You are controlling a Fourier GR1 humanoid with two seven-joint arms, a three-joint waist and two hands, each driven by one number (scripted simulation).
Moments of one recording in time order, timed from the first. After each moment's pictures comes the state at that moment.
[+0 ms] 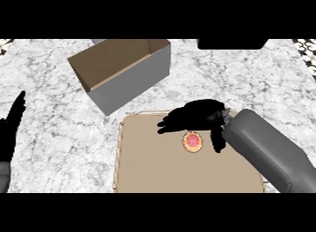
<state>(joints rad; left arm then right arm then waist) -0.08 0.43 0.06 -1.34 -0.13 0.19 0.06 -0.75 -0.36 0.71 -1.09 0.75 0.54 -0.62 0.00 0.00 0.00</state>
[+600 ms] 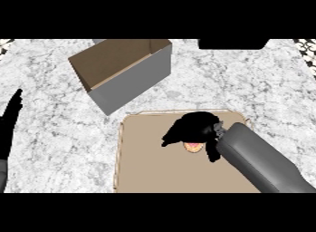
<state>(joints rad) -0.10 0.42 0.11 -1.33 -0.15 0.15 0.06 -0.66 -0.31 0.73 -1.12 0.89 0.57 -0.51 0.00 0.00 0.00</state>
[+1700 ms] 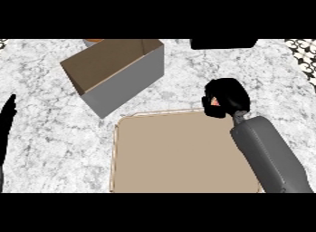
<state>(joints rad) -0.05 0.41 0.14 -1.36 -0.17 0.15 0.07 -0.57 -0.20 0.24 -1.06 1.01 0.06 0.16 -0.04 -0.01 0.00</state>
